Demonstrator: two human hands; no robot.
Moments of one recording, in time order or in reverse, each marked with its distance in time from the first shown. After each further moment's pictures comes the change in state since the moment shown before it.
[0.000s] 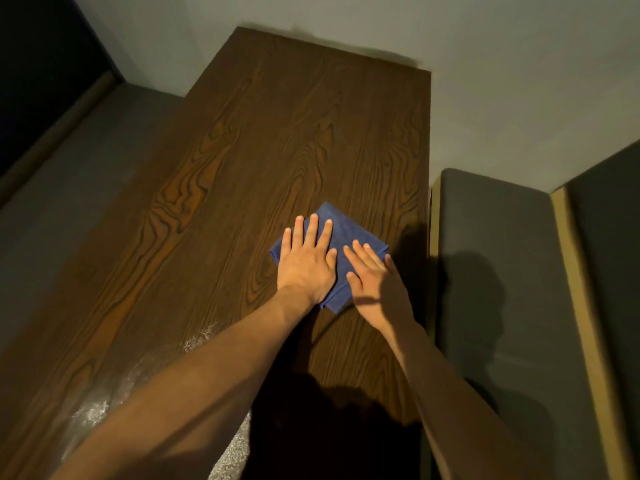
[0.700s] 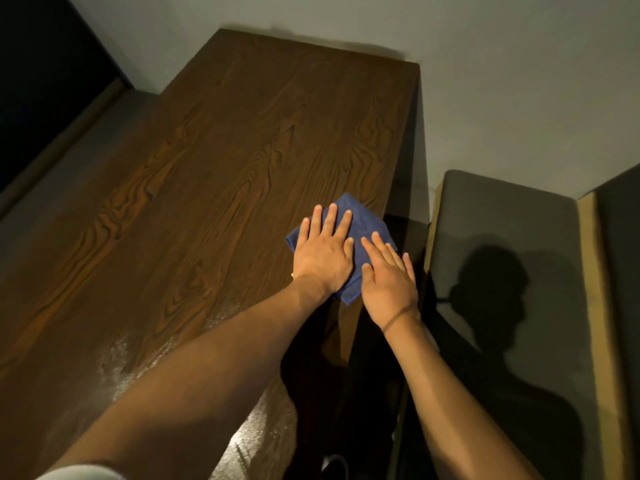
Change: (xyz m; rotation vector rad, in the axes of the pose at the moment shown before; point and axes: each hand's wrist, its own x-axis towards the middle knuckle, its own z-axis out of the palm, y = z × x) left_hand 0.079 0.135 0.020 0.036 -0.020 -0.049; right_hand 0.024 0.117 -0.060 0.121 -0.001 0.154
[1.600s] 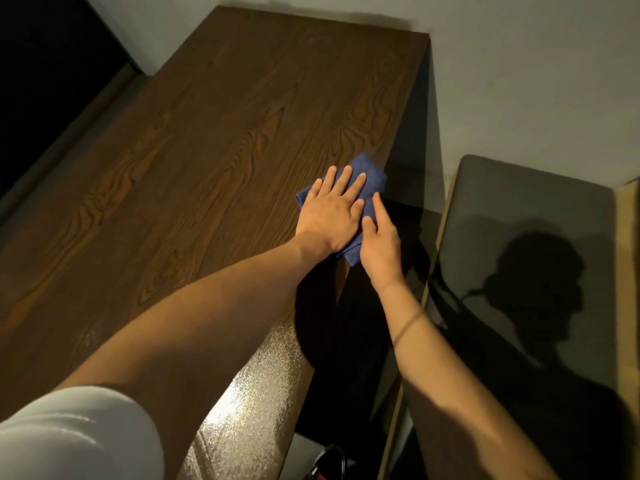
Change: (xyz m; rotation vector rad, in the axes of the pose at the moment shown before) left_hand 0.065 0.034 -0.006 0.031 -0.010 0.032; right_hand 0.067 0.021 -0.003 0.816 0.002 0.217
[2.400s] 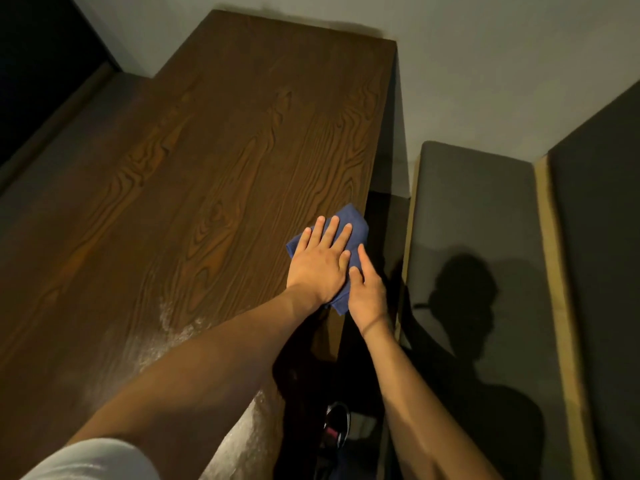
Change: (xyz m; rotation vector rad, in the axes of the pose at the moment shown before) left_hand -0.223 -0.027 0.035 -0.009 -0.047 0.121; right_hand -0.219 0.044 0.055 -0.013 0.081 0.146
